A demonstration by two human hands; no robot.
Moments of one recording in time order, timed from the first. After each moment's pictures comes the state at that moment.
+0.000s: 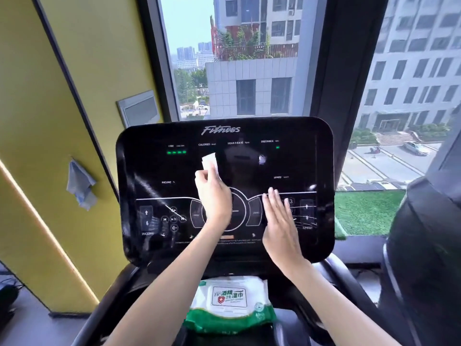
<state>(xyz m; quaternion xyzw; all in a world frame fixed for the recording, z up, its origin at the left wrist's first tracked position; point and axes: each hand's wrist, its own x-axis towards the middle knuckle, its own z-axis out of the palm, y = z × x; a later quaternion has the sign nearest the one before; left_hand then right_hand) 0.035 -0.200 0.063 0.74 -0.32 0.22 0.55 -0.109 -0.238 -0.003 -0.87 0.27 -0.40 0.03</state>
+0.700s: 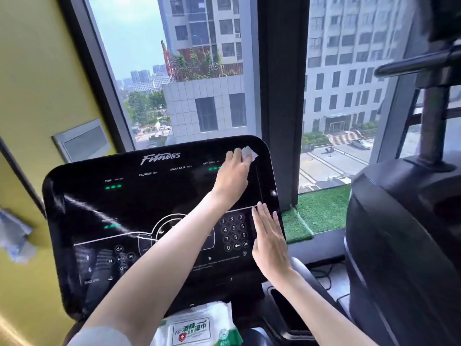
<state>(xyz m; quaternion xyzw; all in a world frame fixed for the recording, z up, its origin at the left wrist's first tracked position) -0.053 -0.304 0.138 0.66 -0.66 0.26 0.24 -0.173 -0.279 -0.002 -0.83 0.35 -0.43 0.03</state>
